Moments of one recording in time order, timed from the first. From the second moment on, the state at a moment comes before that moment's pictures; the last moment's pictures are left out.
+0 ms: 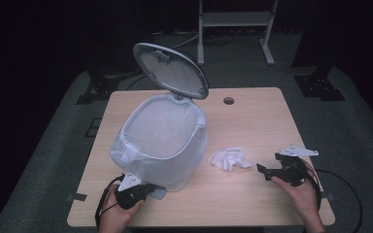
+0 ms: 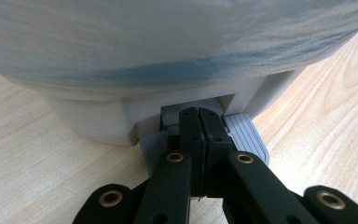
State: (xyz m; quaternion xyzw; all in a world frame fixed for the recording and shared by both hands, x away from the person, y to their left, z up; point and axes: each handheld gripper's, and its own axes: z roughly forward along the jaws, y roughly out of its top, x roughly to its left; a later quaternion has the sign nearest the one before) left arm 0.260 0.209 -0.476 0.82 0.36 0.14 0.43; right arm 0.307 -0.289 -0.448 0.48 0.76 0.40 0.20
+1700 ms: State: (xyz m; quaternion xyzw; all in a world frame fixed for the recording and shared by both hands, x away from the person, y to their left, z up) left arm 0.260 0.212 -0.478 0.81 0.36 0.14 0.44; right arm 0.343 -0.228 -0.432 0.41 0.79 0.43 0.15
